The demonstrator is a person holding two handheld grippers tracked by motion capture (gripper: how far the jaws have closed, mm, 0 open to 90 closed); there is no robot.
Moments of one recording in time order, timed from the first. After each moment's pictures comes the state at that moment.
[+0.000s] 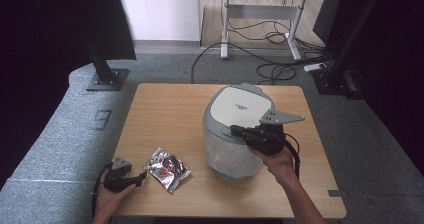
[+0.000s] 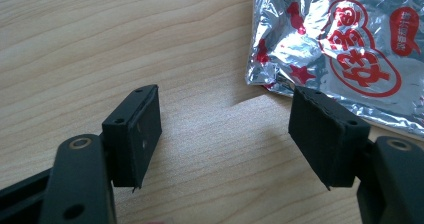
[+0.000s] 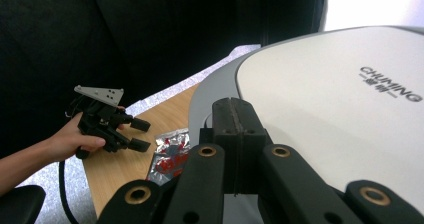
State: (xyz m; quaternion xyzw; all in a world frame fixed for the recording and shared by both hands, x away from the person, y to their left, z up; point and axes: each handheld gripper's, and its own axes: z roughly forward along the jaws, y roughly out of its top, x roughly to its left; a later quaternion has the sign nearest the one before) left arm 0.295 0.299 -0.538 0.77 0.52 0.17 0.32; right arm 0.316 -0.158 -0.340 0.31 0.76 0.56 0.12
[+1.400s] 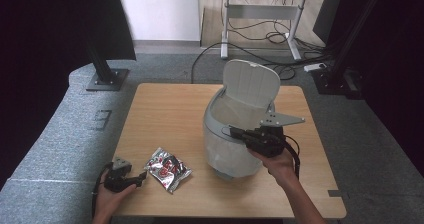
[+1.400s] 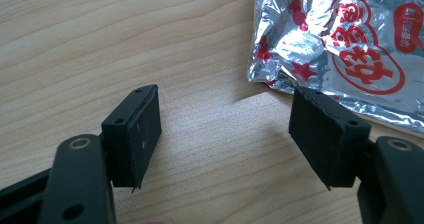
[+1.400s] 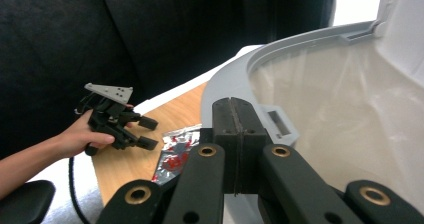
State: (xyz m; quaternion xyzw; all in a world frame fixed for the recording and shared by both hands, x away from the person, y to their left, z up) left arm 0.295 0.299 -0.538 0.77 0.52 0.17 0.32; right arm 0.313 -0.160 -0.344 0.30 0.76 0.57 0.11
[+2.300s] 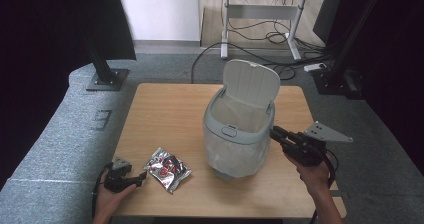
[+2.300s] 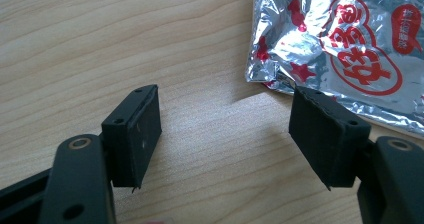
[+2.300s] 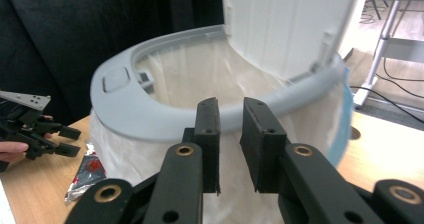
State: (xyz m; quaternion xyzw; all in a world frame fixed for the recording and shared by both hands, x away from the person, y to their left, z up) left arm 0.295 0.299 -0.538 0.77 0.52 0.17 0.32; right arm 0.289 -0.249 -0.360 0.36 0.70 0.57 0.23
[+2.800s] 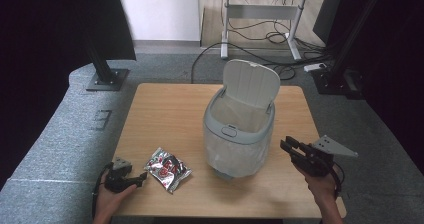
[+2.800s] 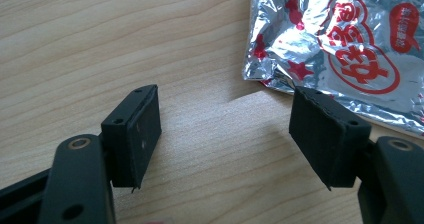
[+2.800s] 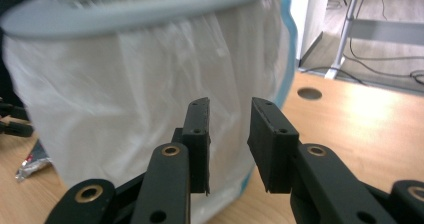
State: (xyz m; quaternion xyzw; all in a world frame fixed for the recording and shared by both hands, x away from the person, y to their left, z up) left arm 0.295 0.297 -0.539 0.77 0.52 0.17 0.32; right arm 0.285 -0.282 -0.412 0.41 0.69 0.54 0.25
